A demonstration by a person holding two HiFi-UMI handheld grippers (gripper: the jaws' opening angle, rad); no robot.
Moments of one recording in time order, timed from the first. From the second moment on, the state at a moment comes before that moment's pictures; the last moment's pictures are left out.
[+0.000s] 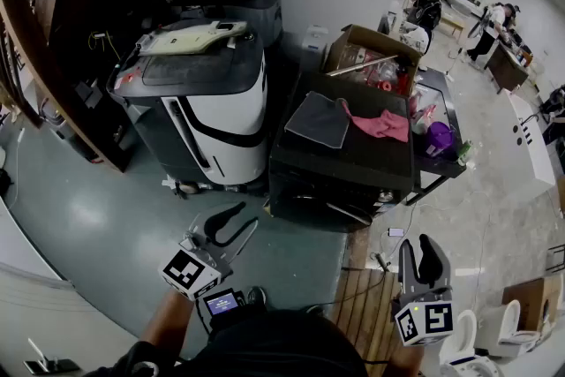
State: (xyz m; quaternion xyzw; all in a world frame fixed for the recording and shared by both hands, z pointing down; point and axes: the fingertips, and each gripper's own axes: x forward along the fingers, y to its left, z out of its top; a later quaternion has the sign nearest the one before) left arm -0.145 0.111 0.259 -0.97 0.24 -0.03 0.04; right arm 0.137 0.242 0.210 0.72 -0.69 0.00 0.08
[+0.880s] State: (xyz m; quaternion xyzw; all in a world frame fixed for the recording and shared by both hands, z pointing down) left arm -0.196 0.078 0.278 -0.98 0.20 0.00 0.01; right arm 0.057 0.201 0.204 0.71 -0.70 0.02 0.08
